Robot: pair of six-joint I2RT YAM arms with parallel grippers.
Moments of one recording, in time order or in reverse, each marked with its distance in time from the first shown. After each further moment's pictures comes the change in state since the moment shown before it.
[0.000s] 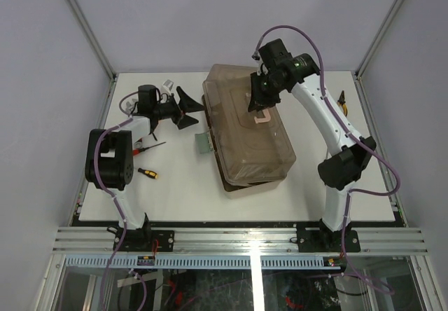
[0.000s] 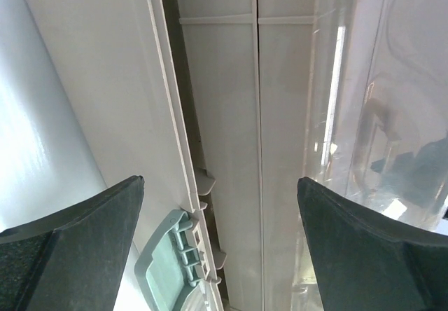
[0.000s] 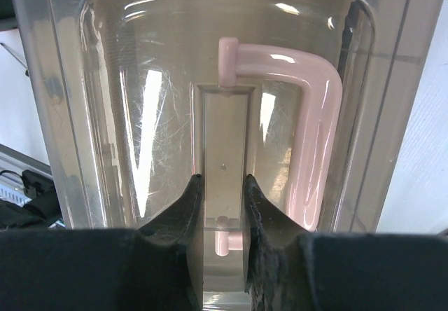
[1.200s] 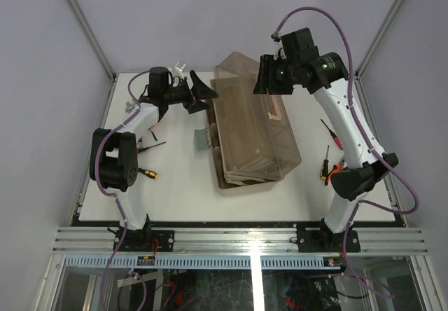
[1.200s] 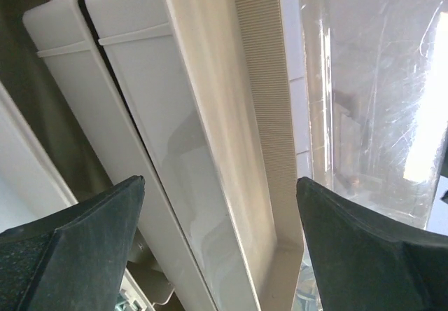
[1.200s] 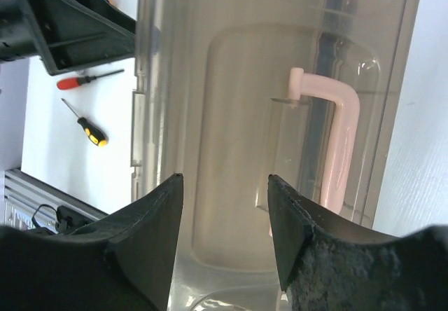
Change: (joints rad) left arm -0.116 0.008 0.227 -0.143 -0.066 0.041; right arm -0.052 -0.139 -0.013 0.095 0.008 0.031
